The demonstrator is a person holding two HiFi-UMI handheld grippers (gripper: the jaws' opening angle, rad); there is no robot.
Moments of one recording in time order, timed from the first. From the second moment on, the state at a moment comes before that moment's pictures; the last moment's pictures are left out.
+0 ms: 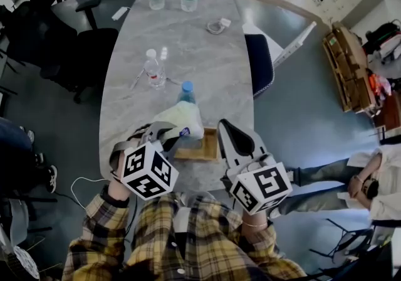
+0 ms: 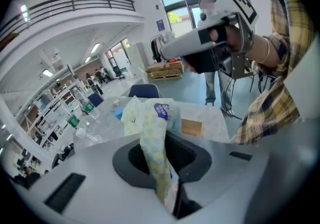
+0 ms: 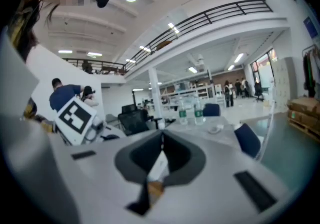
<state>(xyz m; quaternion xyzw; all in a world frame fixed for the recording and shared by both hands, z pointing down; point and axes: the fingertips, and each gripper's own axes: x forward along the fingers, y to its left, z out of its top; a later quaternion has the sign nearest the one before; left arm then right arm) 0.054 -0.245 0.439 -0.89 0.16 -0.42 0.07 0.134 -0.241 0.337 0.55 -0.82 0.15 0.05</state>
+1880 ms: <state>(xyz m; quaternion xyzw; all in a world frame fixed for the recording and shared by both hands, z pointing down) 0.039 -0.270 0.308 -0.93 0.34 -0.09 -0.03 0.104 -0.262 0.328 0.51 -0.85 0.14 0.05</state>
